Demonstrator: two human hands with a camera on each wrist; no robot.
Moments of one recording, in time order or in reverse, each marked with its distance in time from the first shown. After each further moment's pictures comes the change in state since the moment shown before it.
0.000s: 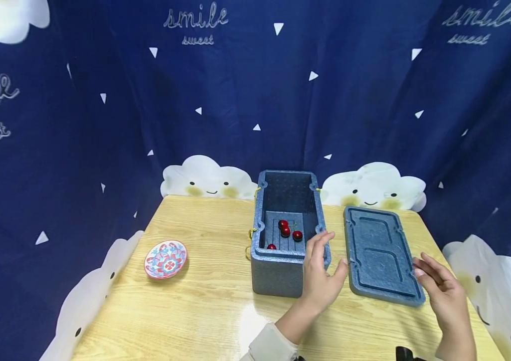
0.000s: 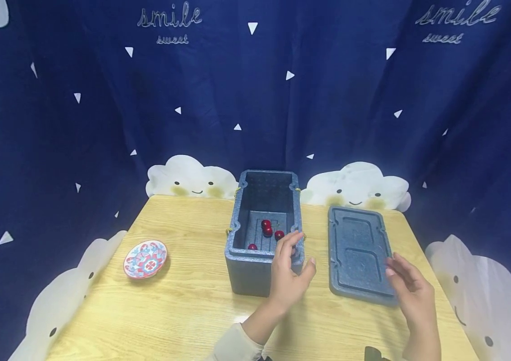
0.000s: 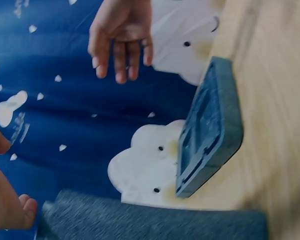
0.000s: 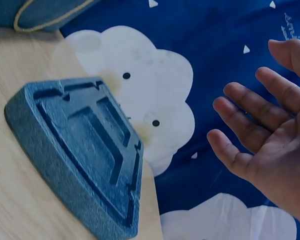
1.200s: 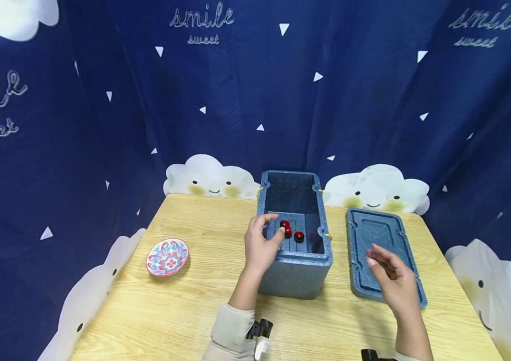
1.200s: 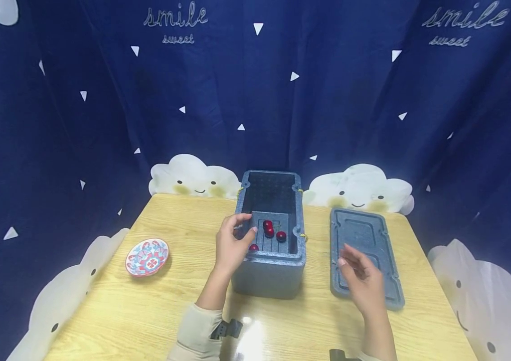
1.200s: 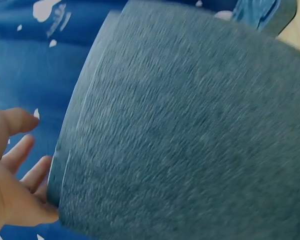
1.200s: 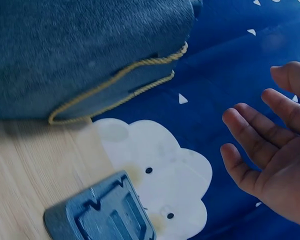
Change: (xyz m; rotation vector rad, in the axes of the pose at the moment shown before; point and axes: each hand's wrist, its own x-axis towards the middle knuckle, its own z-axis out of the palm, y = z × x) left_hand 0.056 -0.046 -0.100 0.170 0.048 -0.266; right_hand -0.005 -0.016 0.092 -0.338 -0.092 -0.061
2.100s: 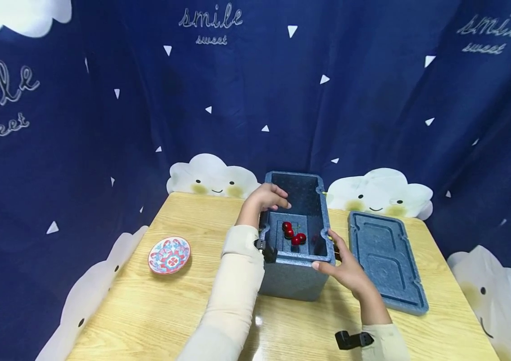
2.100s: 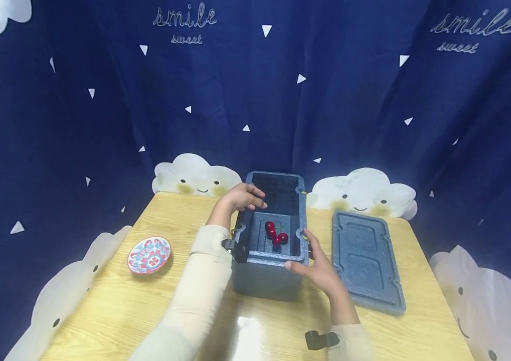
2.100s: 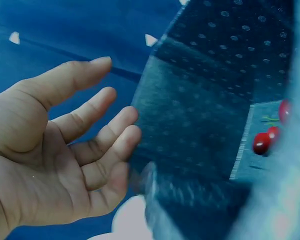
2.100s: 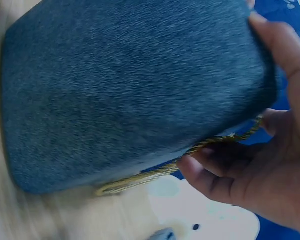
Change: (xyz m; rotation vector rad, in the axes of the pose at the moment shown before) left_hand 0.127 -0.009 -0.001 0.049 -0.727 -0.532; right_hand 0.033 0.001 0.070 -0.080 -0.544 0.307
